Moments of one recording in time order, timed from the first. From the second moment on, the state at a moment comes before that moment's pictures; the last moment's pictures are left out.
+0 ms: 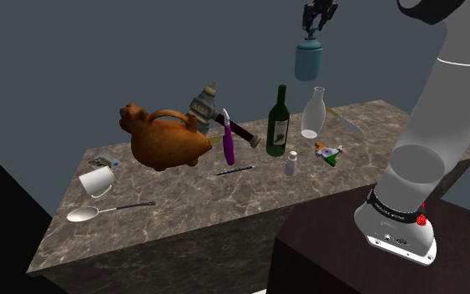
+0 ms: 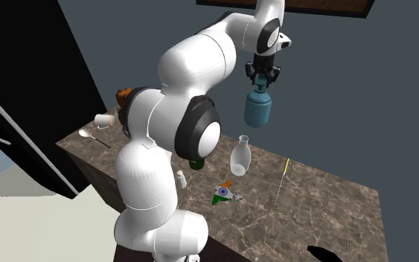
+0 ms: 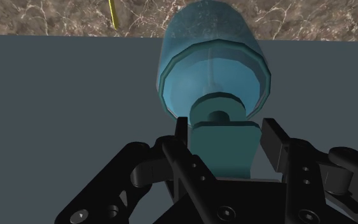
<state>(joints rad) -0.24 0.09 -0.52 -1.49 0.08 1.87 -0.15</state>
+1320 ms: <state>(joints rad) -0.35 0.30 -0.54 -0.94 0.22 1.49 -0.19</state>
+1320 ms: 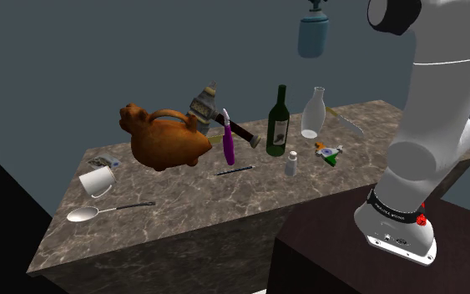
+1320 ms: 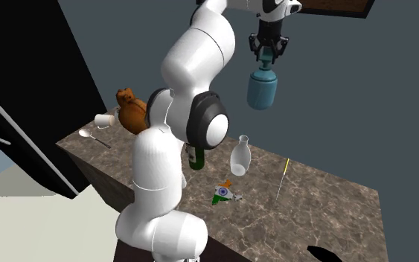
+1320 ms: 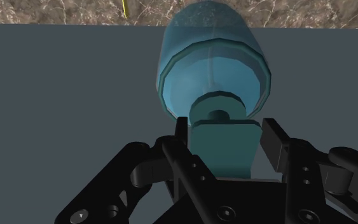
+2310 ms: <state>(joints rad) -0.06 -0.01 -0.44 -1.31 -0.05 1.59 0.11</state>
